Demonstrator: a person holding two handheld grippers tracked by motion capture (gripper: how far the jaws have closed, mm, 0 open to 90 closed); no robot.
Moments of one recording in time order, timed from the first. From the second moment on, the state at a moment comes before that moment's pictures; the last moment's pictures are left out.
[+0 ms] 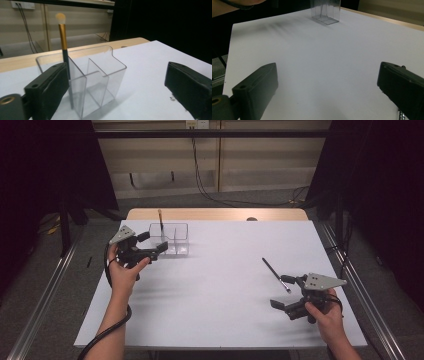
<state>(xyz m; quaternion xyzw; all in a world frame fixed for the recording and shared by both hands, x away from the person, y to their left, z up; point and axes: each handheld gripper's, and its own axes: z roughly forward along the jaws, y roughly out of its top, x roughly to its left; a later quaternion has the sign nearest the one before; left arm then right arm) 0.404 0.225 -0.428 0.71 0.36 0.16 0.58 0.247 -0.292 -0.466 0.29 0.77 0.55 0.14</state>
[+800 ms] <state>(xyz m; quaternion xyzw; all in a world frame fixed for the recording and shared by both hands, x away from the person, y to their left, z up) 0.375 0.216 -0.437 0.73 0.31 0.12 0.60 0.247 -0.289 -0.466 0.29 0.77 0.55 0.14</state>
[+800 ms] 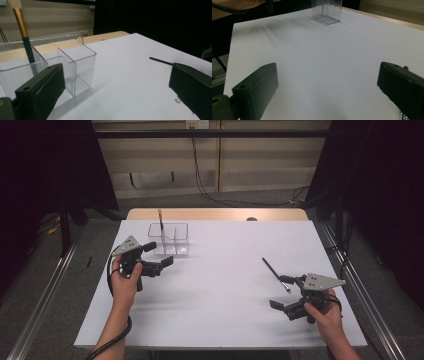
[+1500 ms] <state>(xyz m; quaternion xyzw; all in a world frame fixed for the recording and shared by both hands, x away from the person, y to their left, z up) 0.353 0.216 -0.440 0.75 0.27 0.11 0.59 0.247 -0.290 -0.465 0.29 0.77 0.55 0.14</state>
